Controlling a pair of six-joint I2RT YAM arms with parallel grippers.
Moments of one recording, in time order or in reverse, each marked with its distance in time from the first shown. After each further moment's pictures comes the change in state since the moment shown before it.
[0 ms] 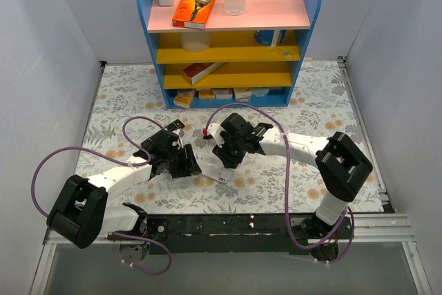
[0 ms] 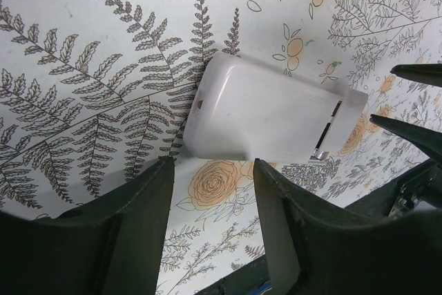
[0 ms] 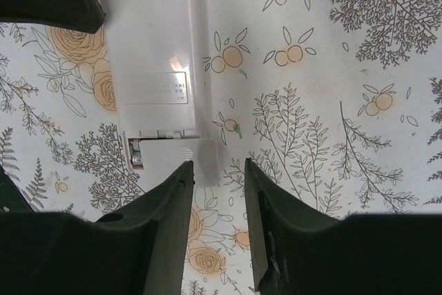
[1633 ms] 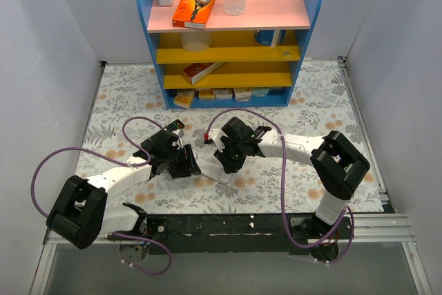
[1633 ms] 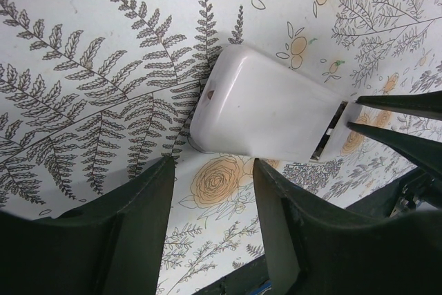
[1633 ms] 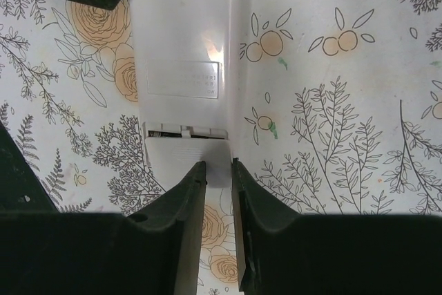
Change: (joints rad) left arm 0.000 -0.006 0.000 -0.011 0.001 -0.001; right arm 0.001 0.024 -0.047 0.027 -0.085 0.029
